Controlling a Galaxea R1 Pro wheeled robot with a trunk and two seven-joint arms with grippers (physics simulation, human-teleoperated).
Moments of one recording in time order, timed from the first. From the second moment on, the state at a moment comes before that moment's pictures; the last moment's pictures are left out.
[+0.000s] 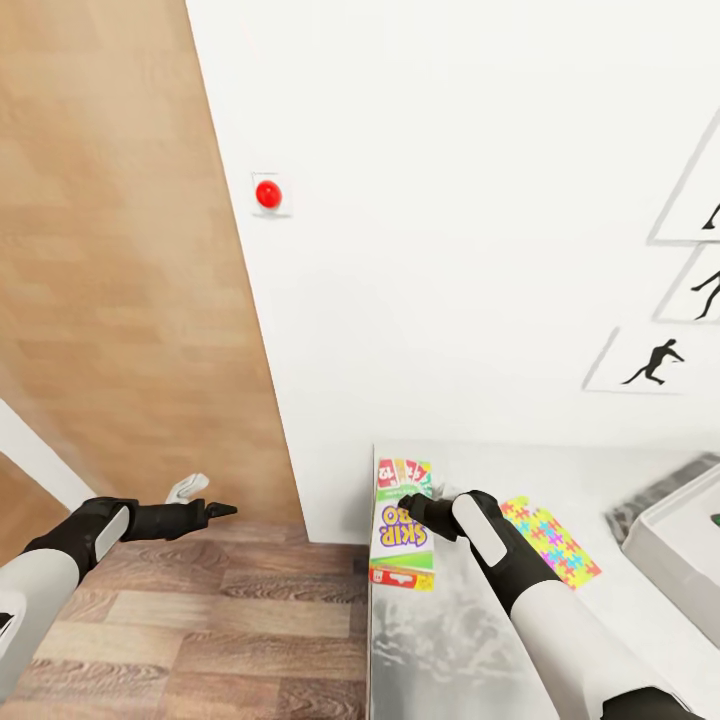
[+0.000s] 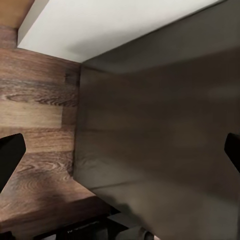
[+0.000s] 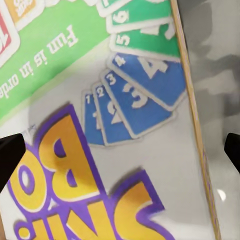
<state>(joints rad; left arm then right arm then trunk) -0.92 0.35 -0.01 -0.26 0.20 0.62 -0.81 -0.74 0.04 0.20 -0.74 -0.87 0.62 -0.34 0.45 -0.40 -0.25</state>
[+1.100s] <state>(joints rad) -0.92 0.34 -0.01 -0.26 0.20 0.62 -0.81 -0.74 0.04 0.20 -0.74 -0.87 0.58 -0.26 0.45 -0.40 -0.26</state>
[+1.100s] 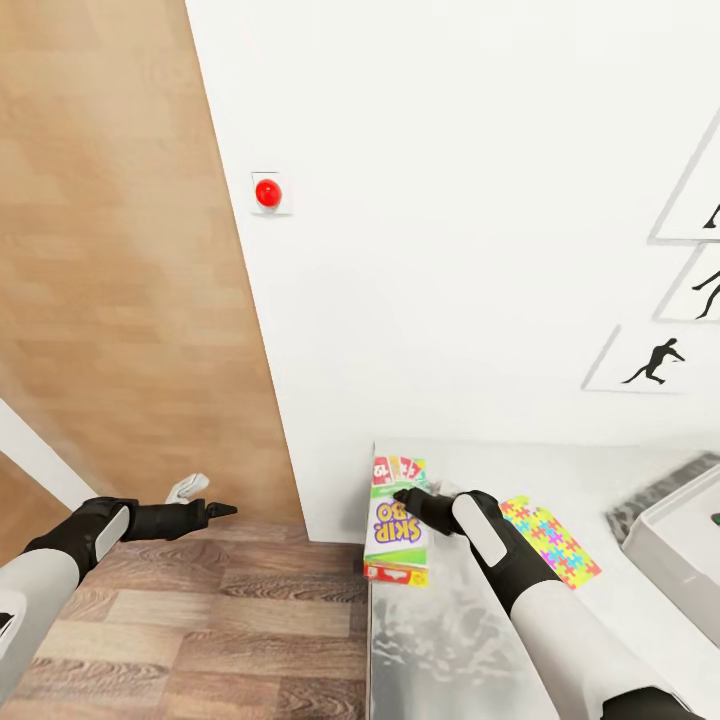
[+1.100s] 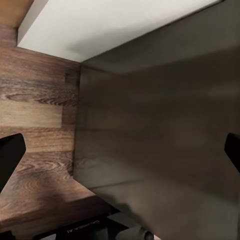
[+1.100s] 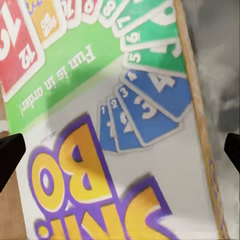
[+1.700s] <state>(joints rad) -0.92 0.34 -0.01 -0.26 0.20 0.62 -0.81 -0.74 0.04 0.20 -0.73 -0.87 0.58 -0.22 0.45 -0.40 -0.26</state>
